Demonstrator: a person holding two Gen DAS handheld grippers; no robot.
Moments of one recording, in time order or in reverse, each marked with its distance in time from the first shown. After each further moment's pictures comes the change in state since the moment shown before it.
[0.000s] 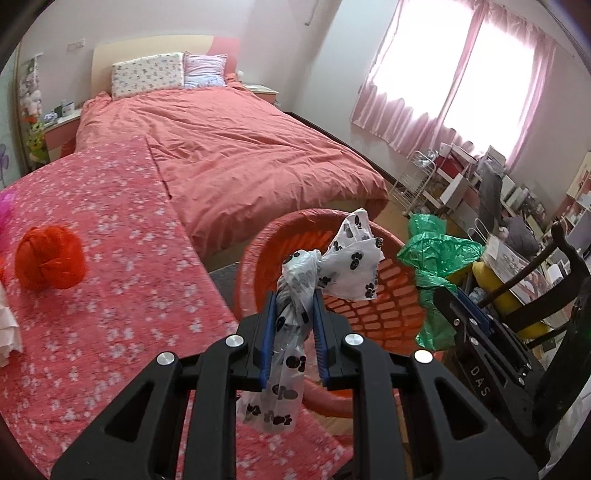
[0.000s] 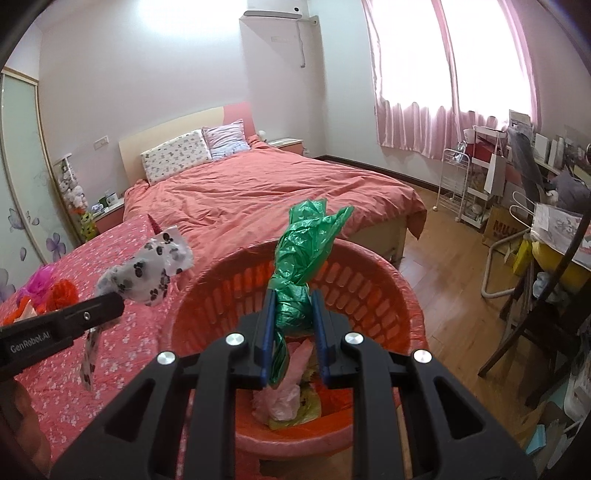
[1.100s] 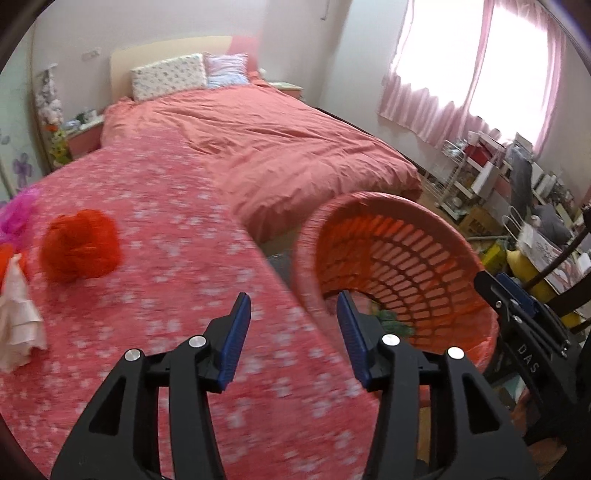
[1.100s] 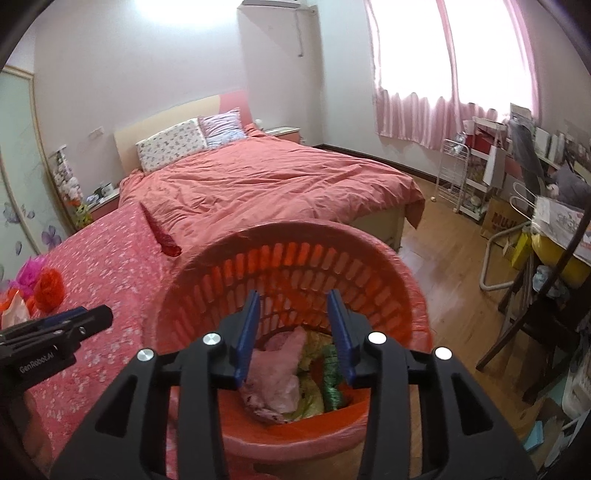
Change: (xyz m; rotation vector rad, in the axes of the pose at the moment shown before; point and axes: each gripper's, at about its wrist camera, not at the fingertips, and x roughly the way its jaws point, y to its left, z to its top) left arm -0.008 0.032 -0.016 0.015 0.003 0.155; right arm 0.017 0.012 -0.008 -0.033 0.048 0.007
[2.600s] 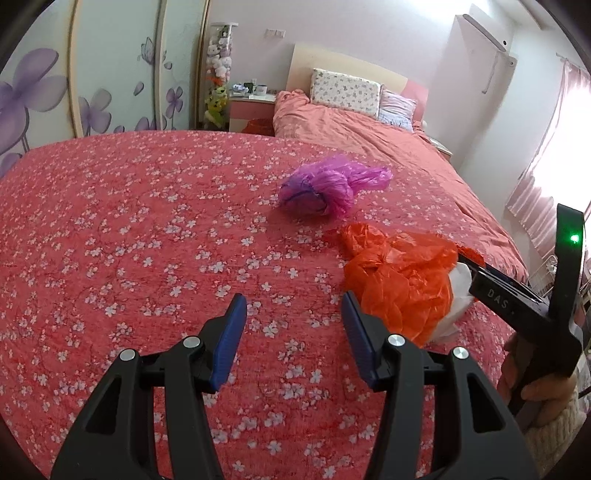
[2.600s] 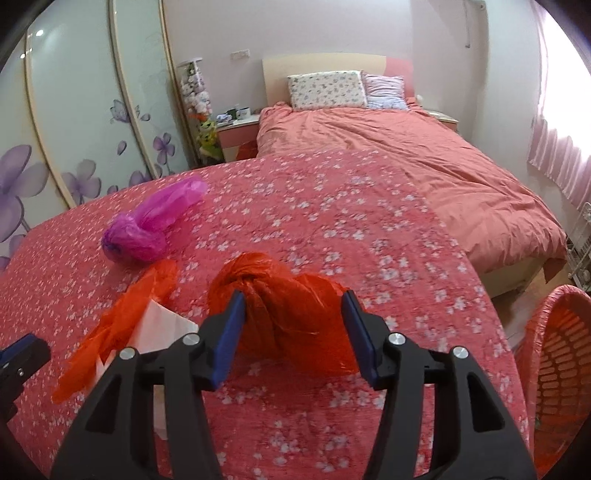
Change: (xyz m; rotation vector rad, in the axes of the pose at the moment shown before) left arm -0.119 0.282 -0.063 -0.441 -0.100 0.337; right arm 0.067 0.338 0.002 -0.350 0.180 0.415
